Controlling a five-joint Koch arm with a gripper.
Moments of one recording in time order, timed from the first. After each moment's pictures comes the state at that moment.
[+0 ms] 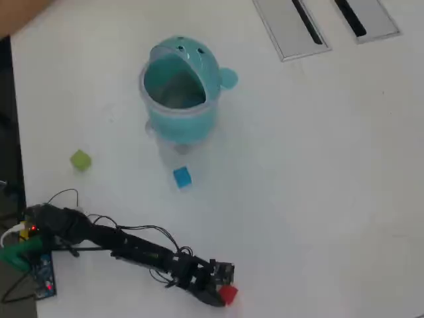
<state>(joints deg) 40.7 20.8 5.8 67.3 -109.5</state>
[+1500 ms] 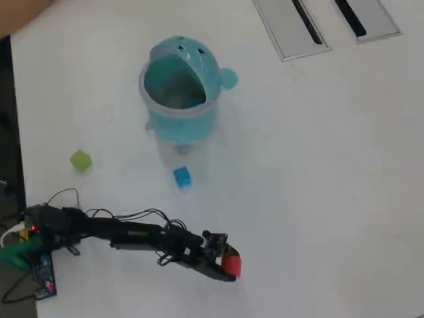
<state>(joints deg) 35.6 30.8 -6.6 71.2 -97.7</state>
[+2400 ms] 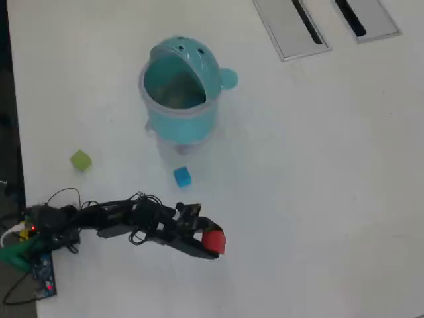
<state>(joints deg) 33.5 47.0 -6.7 81.8 -97.7</state>
